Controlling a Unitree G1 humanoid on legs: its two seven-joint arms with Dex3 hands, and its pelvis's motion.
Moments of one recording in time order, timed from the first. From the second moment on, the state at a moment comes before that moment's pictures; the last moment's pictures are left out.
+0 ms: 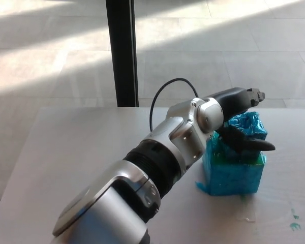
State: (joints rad) left_arm -1.25 -0.13 -0.50 1.02 0.35 0.22 -0.28; right_arm -0.02 -0.64 -0.36 1.07 0.11 -0.23 0.32
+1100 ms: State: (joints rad) left_arm -1.20 -0.12 -0.79 1.03 0.63 0.24 -0.05; right_arm -0.05 -0.64 -0.36 1.10 0.11 -0.24 0.29
